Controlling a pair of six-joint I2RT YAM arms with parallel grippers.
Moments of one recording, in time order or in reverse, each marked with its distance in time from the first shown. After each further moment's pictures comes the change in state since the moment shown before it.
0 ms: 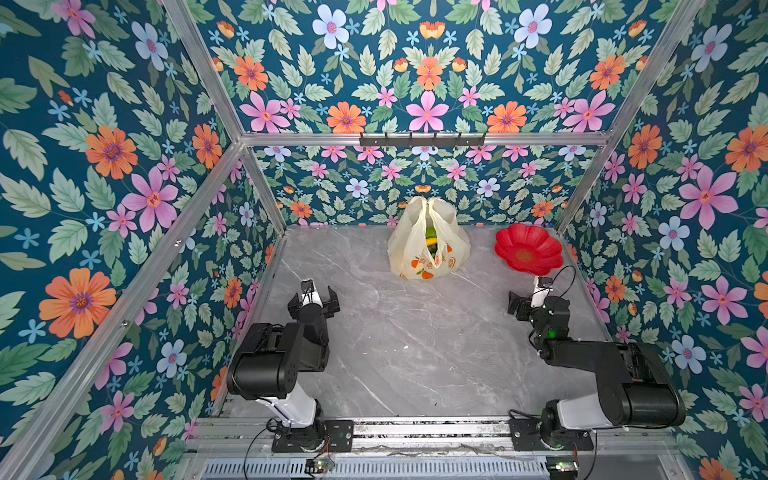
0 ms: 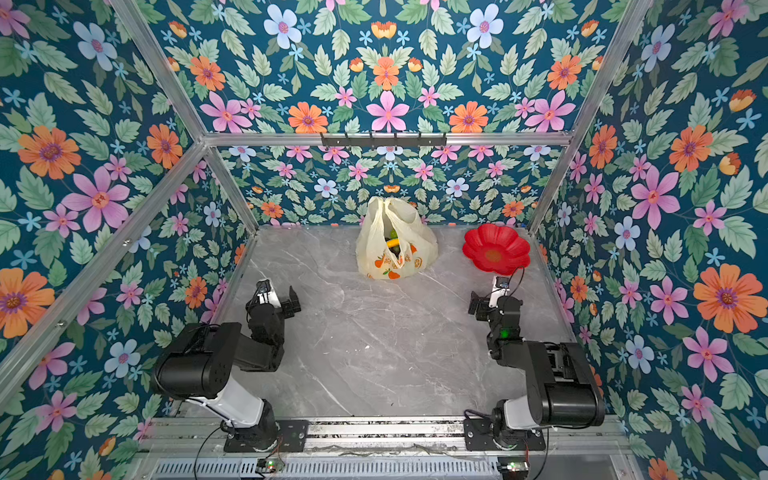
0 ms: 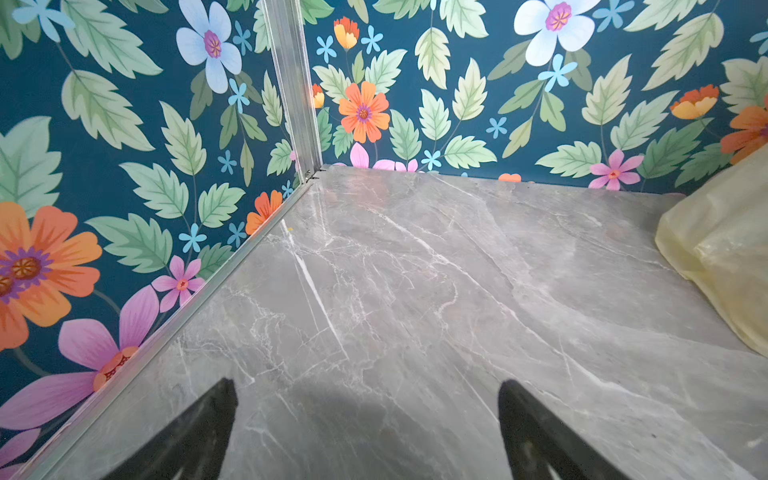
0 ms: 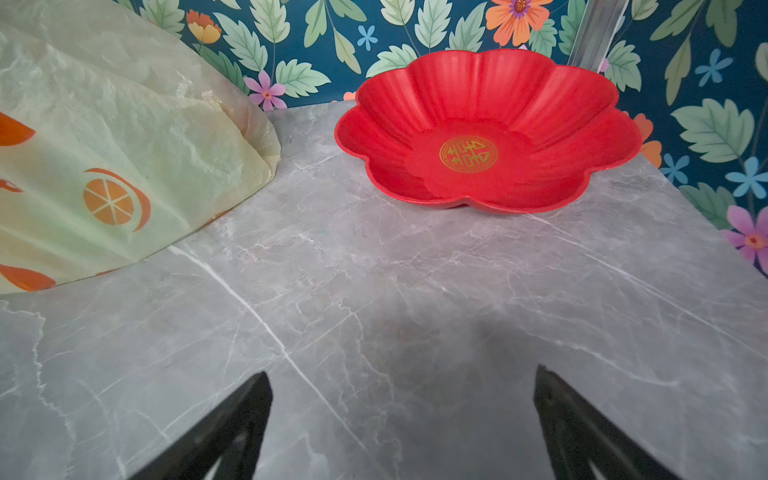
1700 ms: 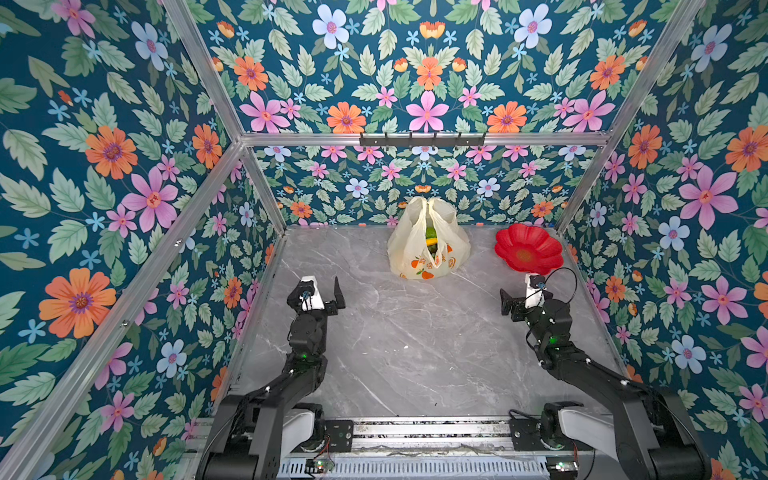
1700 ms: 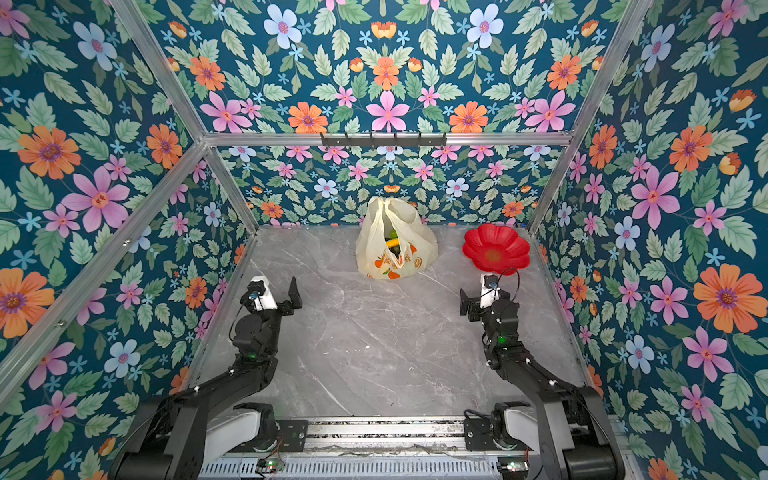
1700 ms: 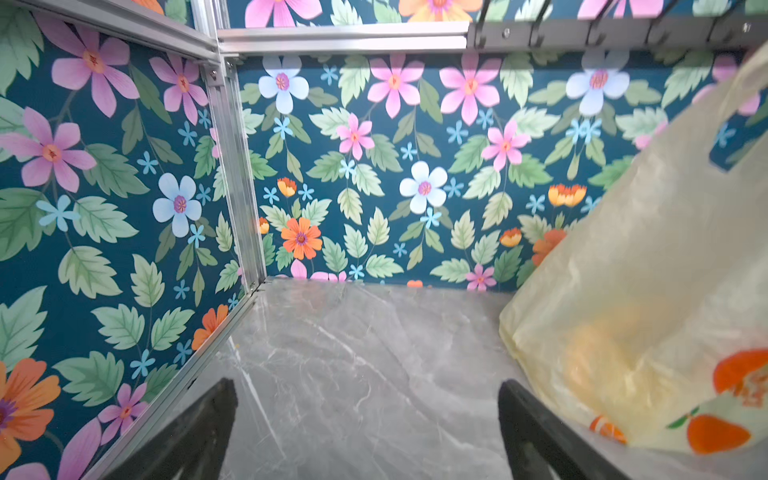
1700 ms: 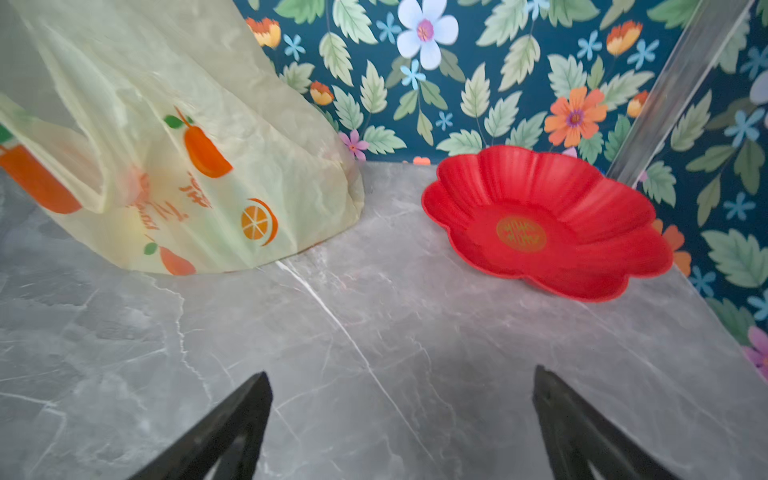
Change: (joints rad) left arm -0.087 -0.558 -0.029 -0.257 0.106 -0.056; right arm 0.135 -0.357 -0.011 -0.181 -0.012 -0.101
